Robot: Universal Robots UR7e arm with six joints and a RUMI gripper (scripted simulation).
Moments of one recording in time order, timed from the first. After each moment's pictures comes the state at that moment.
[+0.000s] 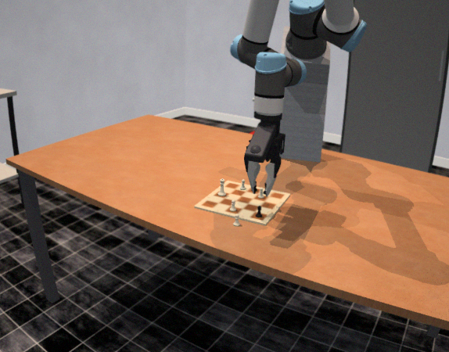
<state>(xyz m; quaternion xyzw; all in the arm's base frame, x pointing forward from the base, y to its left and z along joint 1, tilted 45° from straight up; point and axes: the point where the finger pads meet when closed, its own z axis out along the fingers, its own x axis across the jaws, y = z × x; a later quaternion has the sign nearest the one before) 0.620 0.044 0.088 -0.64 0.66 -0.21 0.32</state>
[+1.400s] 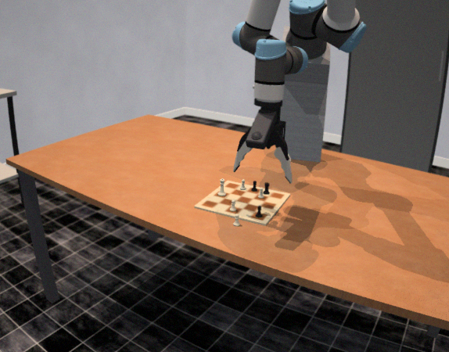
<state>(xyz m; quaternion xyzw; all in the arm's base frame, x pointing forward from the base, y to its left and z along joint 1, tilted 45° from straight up) 0.596 0.039 0.111 -0.65 0.66 -0.21 0.32</state>
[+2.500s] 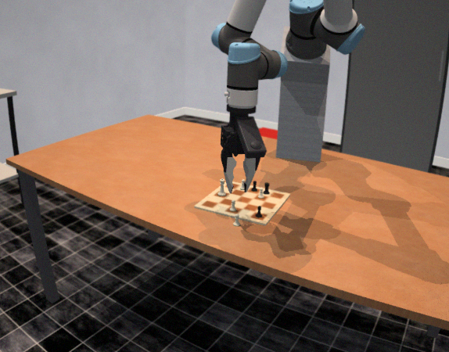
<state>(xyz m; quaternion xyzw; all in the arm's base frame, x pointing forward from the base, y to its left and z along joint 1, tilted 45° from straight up) 0.650 -0.002 0.141 -0.83 0.40 -0.31 0.23</state>
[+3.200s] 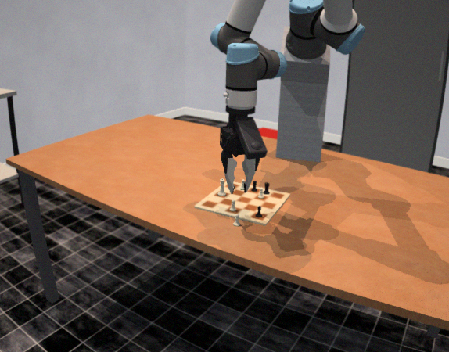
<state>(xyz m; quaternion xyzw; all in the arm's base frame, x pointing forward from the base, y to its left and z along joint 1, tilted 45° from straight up) 0.650 0.000 0.140 -0.84 0.39 -0.31 0.22</state>
